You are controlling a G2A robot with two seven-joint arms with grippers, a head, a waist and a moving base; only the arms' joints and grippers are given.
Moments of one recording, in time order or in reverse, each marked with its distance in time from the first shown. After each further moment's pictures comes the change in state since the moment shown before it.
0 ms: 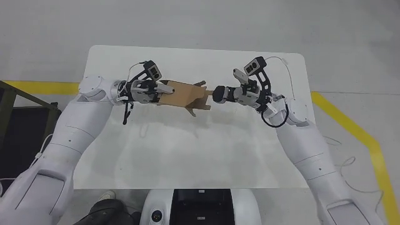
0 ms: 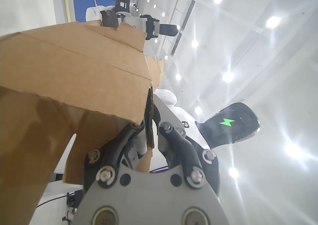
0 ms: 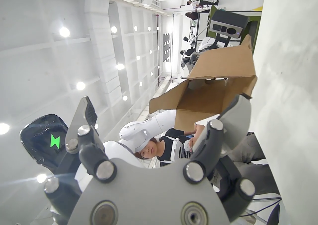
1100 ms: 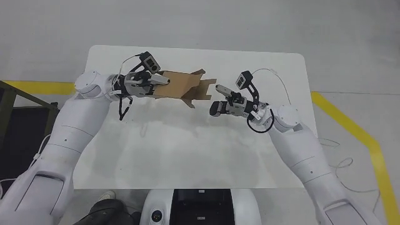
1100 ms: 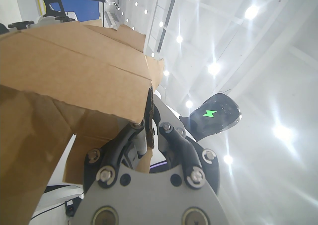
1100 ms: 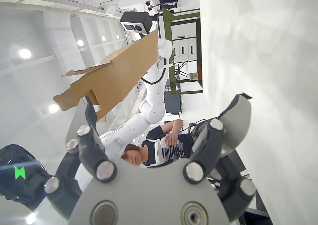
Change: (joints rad) left arm 0.012 -0.006 -0.059 -0.074 -0.063 0.061 0.000; right arm 0.001 -0.008 -0.080 0.083 -0.192 0.057 -0.069
